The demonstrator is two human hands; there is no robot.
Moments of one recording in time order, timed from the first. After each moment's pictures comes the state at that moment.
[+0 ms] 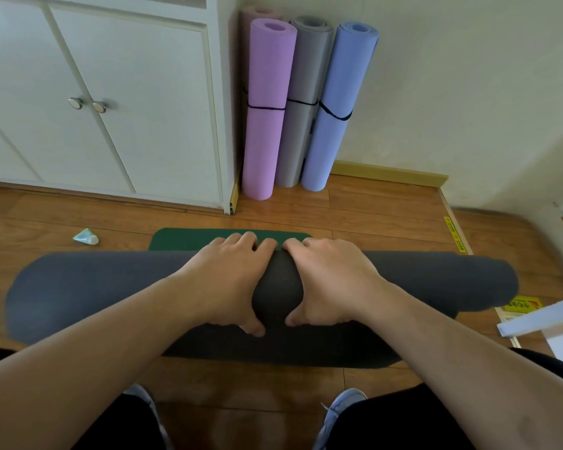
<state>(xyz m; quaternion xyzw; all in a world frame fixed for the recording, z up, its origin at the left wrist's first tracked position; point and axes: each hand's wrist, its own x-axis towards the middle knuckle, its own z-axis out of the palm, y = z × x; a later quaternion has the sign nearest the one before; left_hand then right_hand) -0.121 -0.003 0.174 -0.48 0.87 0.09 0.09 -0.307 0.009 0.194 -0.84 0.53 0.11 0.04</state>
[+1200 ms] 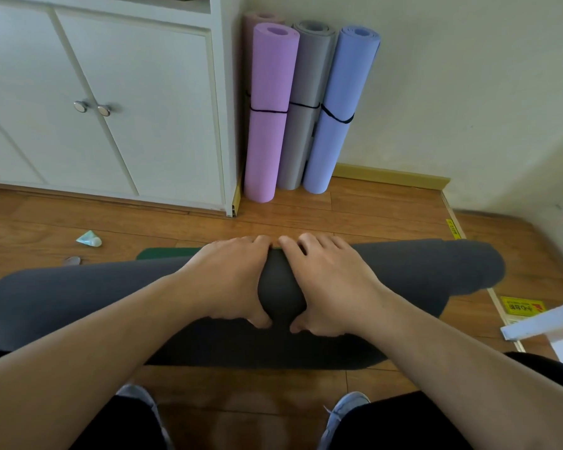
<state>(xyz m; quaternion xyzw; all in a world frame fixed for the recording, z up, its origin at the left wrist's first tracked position) -0.120 -0.007 0.183 -0.51 0.85 0.15 0.05 -0.305 0.016 0.189 -0.85 0.51 0.11 0.01</state>
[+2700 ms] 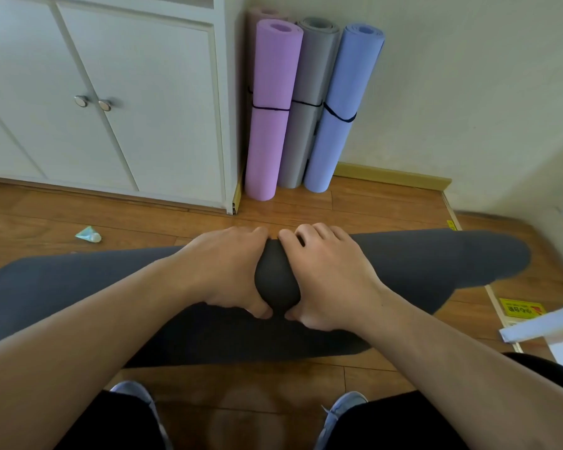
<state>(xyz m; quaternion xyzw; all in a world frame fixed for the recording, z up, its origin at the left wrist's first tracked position) -0.118 -0.014 0.198 -0.51 0.83 0.19 0.08 -0.297 0.015 0.197 -0.86 0.51 0.08 -0.04</state>
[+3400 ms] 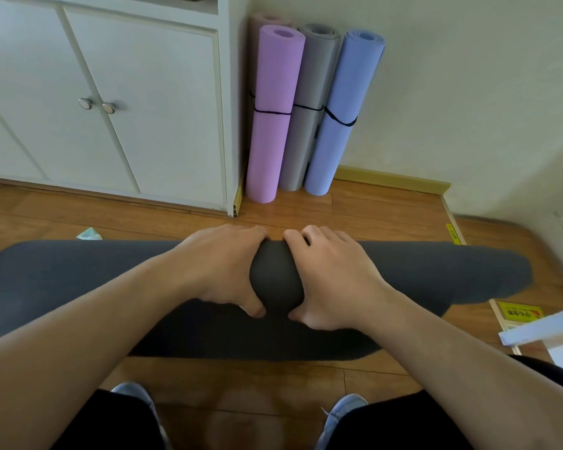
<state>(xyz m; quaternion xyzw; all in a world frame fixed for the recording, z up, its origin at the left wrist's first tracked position) -0.107 -0.015 0.203 -0.52 0.83 0.18 0.07 -0.299 0.013 0.200 -0.85 0.52 0.08 -0.01</state>
